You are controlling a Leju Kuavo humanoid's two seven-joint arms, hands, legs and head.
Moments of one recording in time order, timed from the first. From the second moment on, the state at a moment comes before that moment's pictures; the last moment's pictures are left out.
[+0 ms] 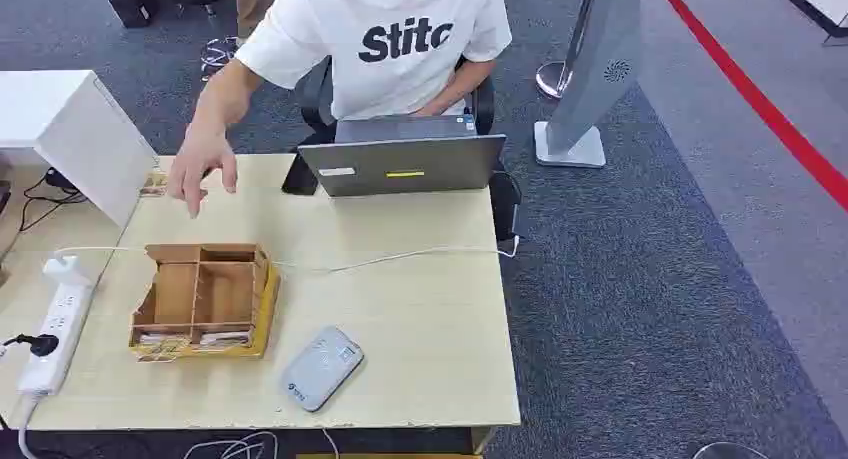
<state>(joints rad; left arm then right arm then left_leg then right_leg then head) 0.07 -0.18 0.93 -0.81 0.07 -0.09 -0.23 -0.08 0.13 -0.76 -0.26 -0.01 0.07 -0.25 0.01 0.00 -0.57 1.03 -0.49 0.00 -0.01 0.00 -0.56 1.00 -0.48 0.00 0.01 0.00</state>
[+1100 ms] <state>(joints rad) 0.28 -0.29 0.28 -1.70 -0.15 0.25 -0.59 -0.13 0.17 -0.68 -0.29 0.06 0.11 -0.49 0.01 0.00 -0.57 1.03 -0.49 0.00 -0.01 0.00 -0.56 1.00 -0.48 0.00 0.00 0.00</state>
